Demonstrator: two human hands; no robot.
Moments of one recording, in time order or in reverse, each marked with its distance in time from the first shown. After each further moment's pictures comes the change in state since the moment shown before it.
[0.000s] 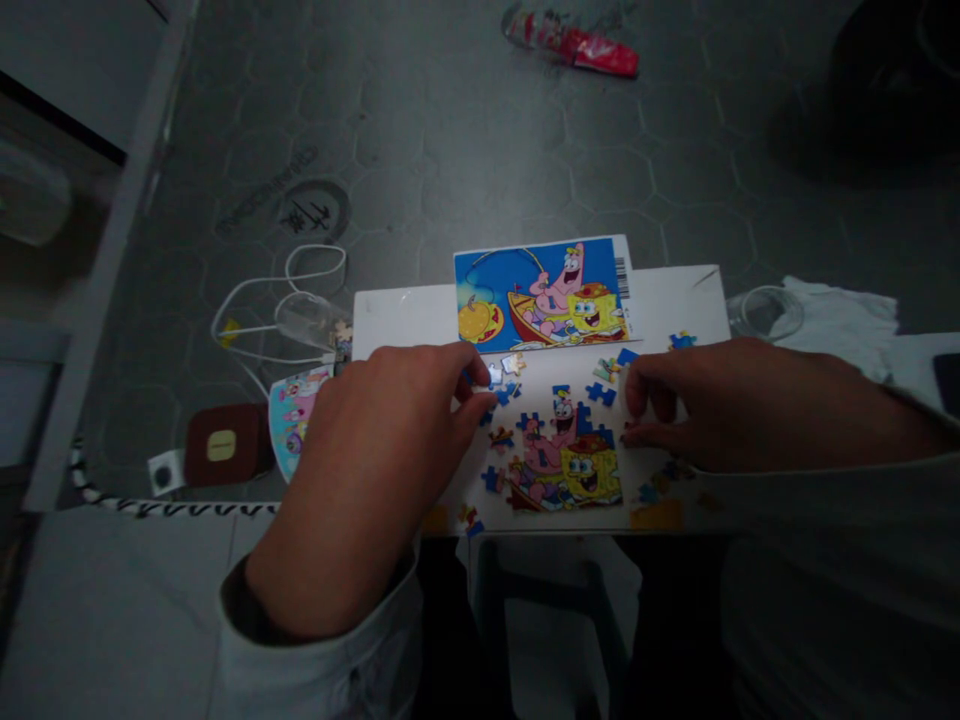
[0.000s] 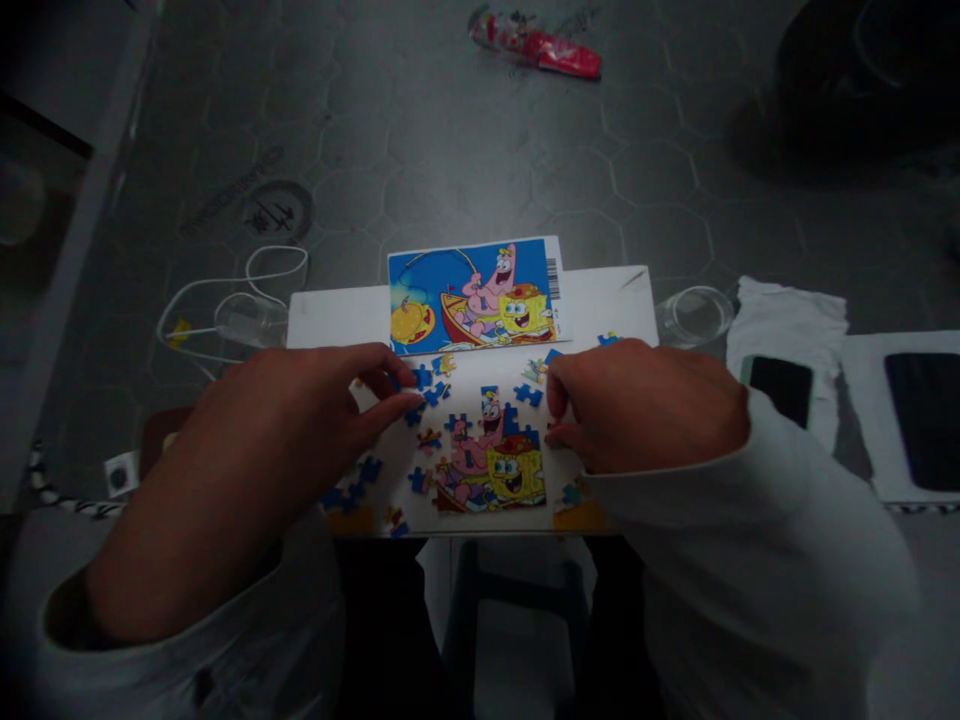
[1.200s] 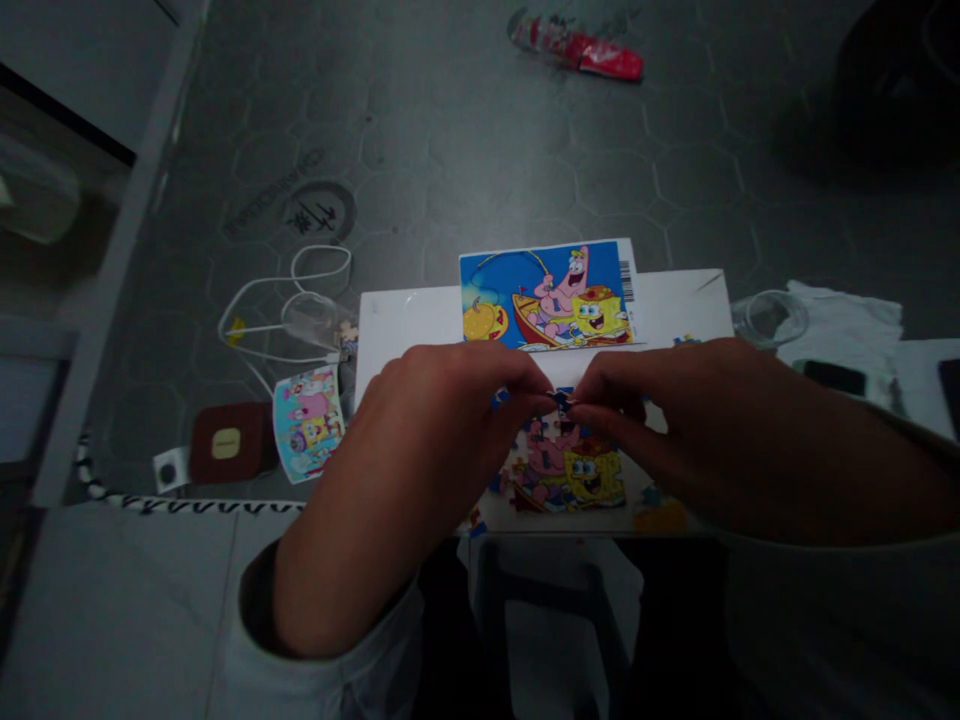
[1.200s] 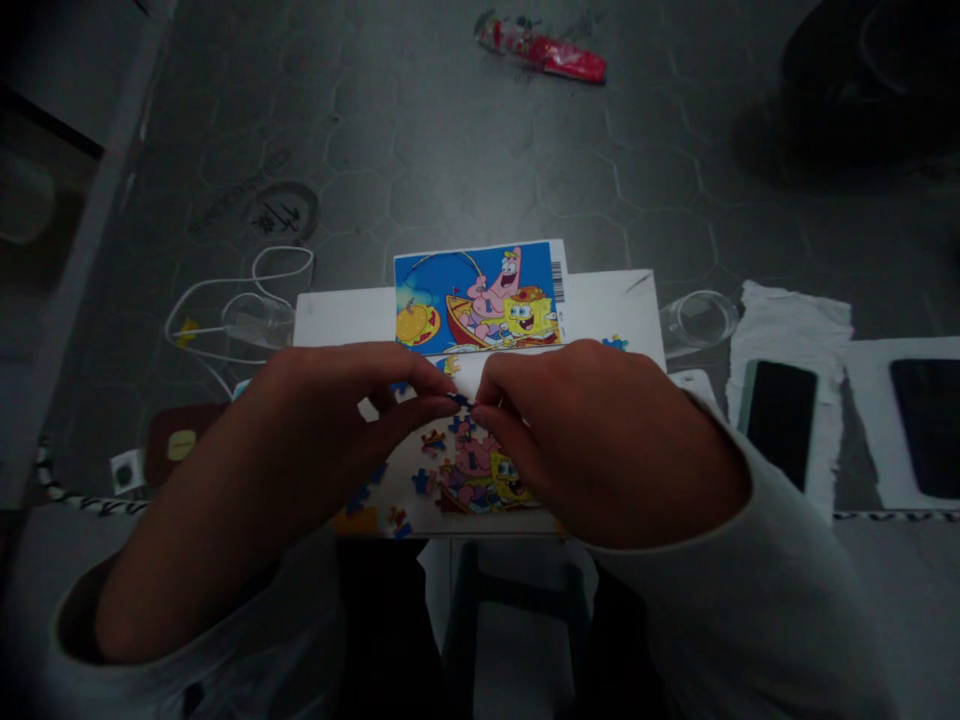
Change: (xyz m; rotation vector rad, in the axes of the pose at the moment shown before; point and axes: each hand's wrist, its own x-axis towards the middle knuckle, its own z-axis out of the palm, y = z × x) left_hand -0.002 0.007 -0.001 -0.435 0.057 0.209; right_hand -0.022 -0.033 0.000 0.162 0.343 -0.310
